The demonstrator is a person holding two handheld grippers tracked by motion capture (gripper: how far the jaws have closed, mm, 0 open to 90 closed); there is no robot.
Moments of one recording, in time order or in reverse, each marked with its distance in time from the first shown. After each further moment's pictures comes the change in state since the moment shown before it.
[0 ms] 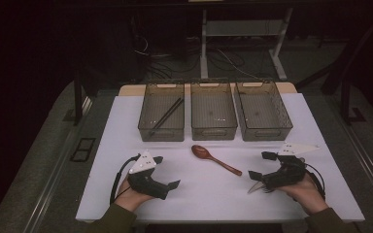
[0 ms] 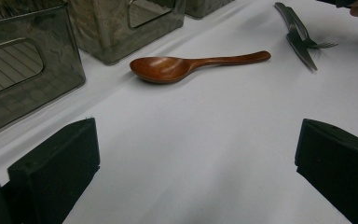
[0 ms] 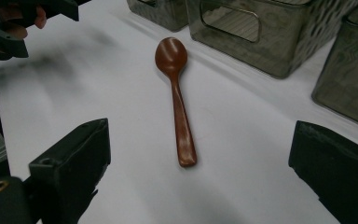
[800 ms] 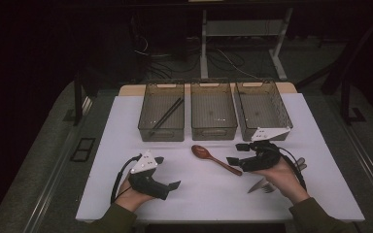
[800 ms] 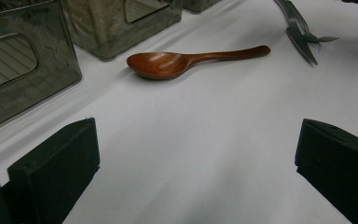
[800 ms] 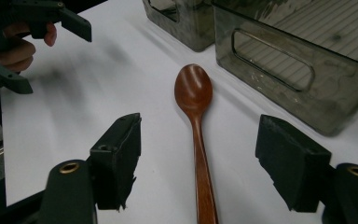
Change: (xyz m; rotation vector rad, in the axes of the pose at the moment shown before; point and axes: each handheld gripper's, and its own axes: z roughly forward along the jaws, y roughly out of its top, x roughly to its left) left arm 0.000 0.000 0.003 0.014 -0.006 0.009; right arm 0.010 0.048 0.049 0.056 0.066 -0.038
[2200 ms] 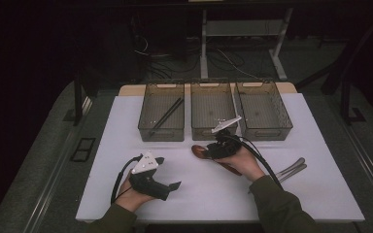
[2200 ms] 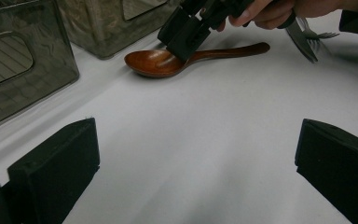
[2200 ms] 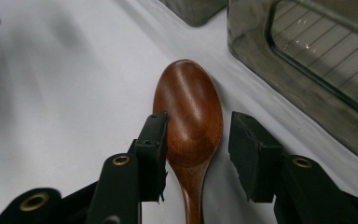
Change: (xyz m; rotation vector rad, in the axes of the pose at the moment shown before) left arm -0.001 0.000 0.002 0.005 -0.005 0.006; right arm -0.010 0.030 0.108 0.220 -0.012 0.031
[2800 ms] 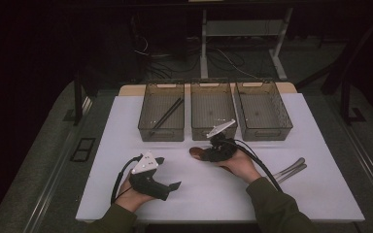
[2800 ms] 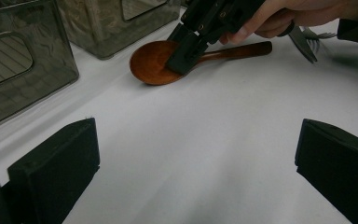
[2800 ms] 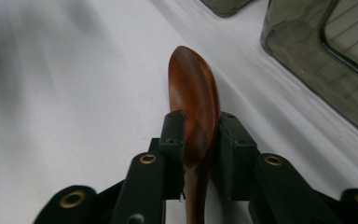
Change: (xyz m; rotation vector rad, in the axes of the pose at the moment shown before) left arm 0.000 0.000 0.000 -0.002 0.000 -0.001; right arm 0.011 -0.001 0.009 0.023 0.025 -0.069
